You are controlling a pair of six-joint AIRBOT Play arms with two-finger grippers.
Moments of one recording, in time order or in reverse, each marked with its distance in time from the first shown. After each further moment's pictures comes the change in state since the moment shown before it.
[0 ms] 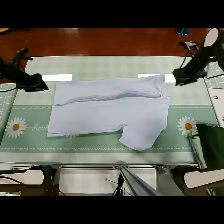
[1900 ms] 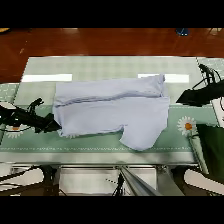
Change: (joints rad) left arm 0.131 0.128 -0.766 -0.172 0.176 0.130; right arm -0.299 0.325 -0.655 0.406 -0.345 -0.253
